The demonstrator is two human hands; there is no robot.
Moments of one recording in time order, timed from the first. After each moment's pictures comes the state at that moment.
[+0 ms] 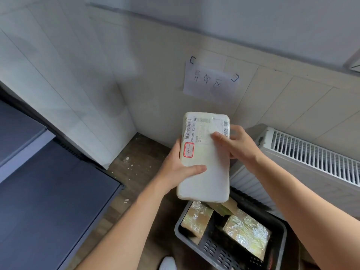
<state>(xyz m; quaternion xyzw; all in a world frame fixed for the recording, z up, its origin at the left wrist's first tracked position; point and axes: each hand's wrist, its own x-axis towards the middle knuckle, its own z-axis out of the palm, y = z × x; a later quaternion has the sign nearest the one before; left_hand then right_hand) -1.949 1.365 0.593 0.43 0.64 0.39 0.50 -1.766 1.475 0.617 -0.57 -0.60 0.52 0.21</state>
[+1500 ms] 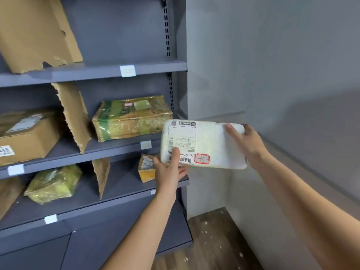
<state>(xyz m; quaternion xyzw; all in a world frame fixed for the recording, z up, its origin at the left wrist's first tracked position) -2.062 1.202 0.905 0.01 0.59 0.80 0.09 -2.015 1.409 0.951 -0.26 -0.77 0.52 0.27</state>
